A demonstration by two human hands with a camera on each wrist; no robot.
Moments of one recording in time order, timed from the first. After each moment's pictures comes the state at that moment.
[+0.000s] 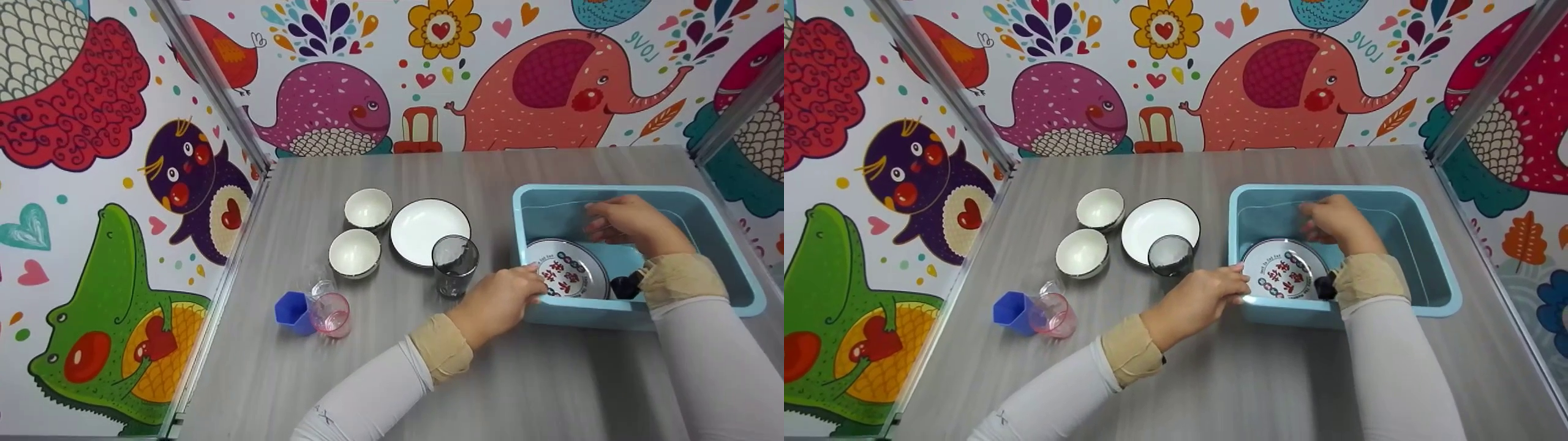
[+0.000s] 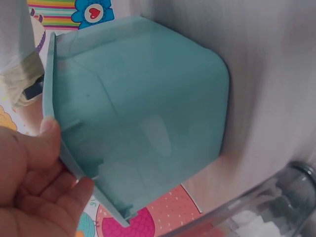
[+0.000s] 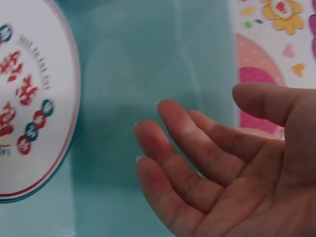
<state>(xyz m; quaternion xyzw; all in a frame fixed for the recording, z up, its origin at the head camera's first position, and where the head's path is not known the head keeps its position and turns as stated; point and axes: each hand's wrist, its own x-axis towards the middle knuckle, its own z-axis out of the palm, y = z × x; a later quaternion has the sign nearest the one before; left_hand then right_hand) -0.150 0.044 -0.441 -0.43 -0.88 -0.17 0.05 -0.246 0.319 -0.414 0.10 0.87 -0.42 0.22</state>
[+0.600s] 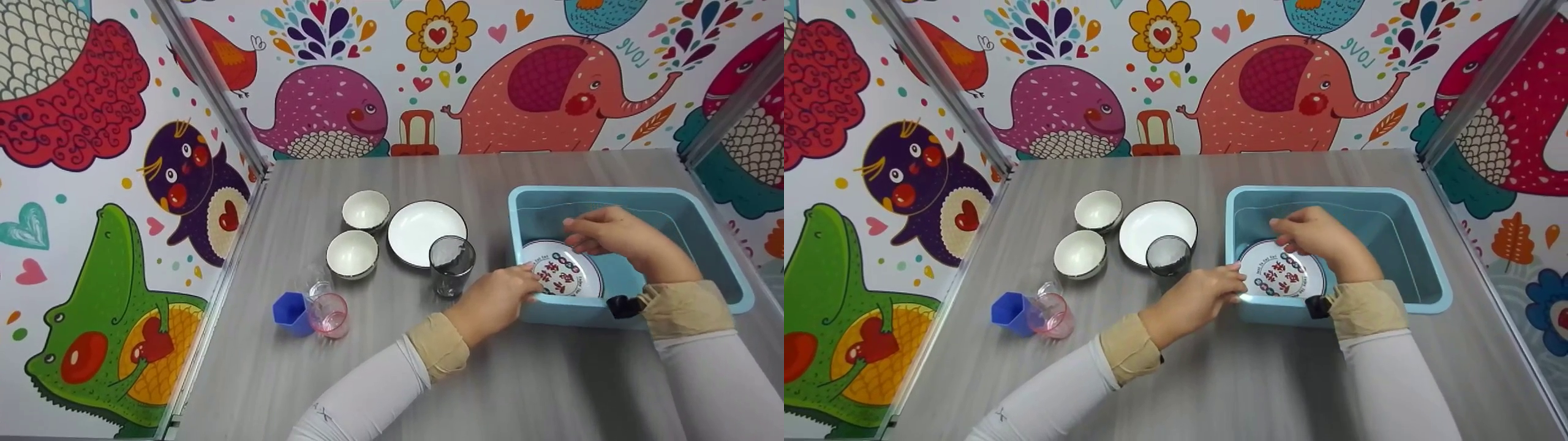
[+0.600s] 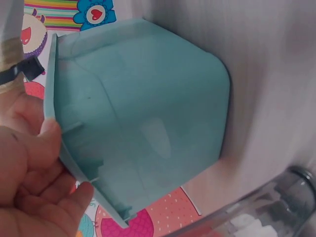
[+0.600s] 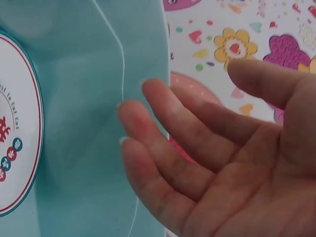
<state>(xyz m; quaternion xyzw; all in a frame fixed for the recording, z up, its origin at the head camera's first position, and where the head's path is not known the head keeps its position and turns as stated) -0.148 0.043 -0.440 -0.43 -0.89 -0.17 0.03 -0.203 0.285 -0.387 0.00 0.89 -0.40 0.22</state>
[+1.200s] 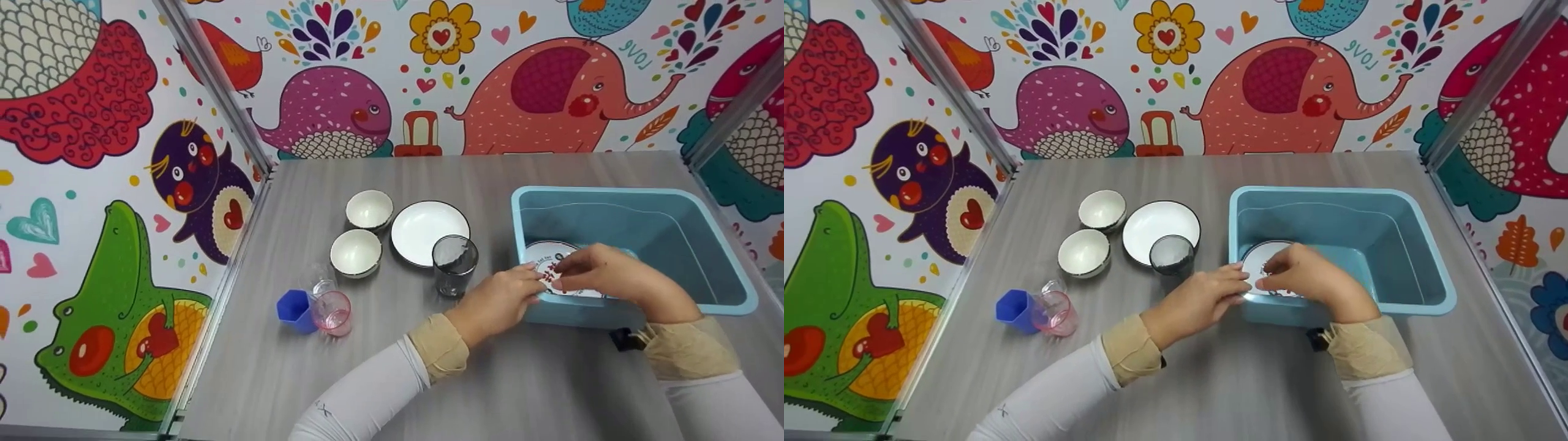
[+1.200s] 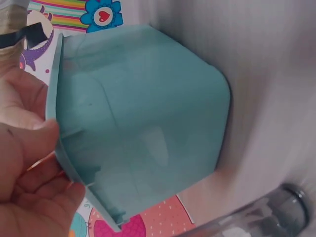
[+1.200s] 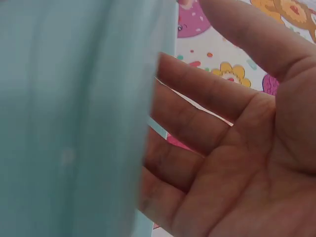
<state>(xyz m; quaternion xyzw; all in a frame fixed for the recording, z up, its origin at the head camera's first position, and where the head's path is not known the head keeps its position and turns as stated) -0.146 0.041 -0.445 -0.45 -0.87 -0.18 0.07 -0.162 0.267 -0.401 -0.13 0.90 -0.33 0.24</state>
